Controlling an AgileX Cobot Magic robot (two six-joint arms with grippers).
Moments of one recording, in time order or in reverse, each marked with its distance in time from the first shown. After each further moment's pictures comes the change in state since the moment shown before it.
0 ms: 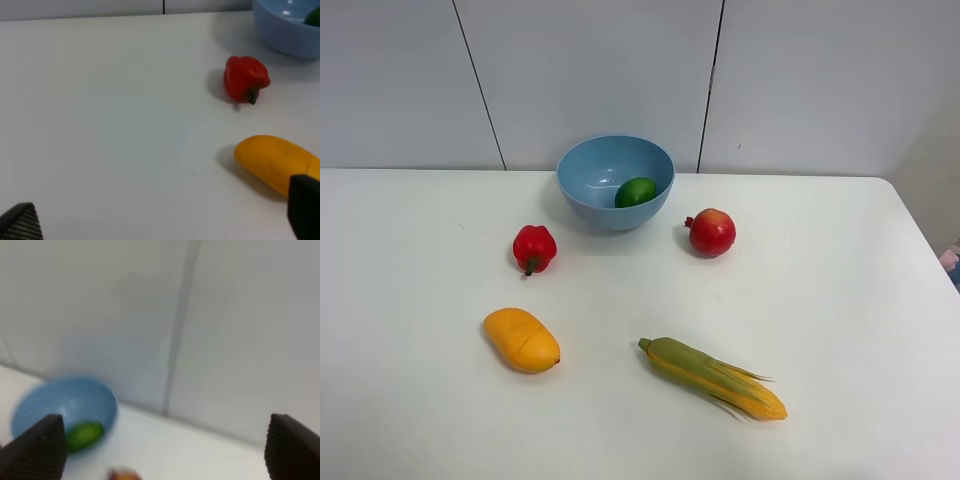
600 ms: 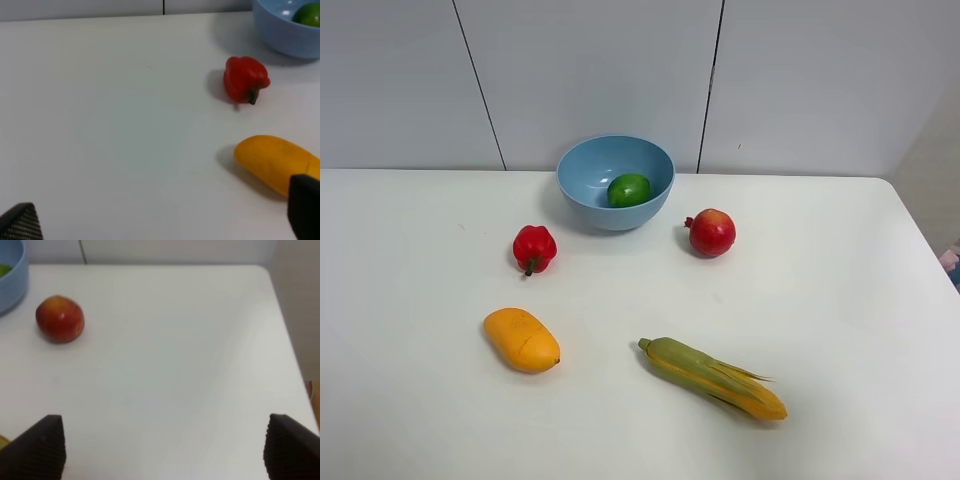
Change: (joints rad) left arm 0.000 0.000 0.000 0.000 0.000 0.000; right arm -0.316 -0.992 0.940 0.065 0.151 0.020
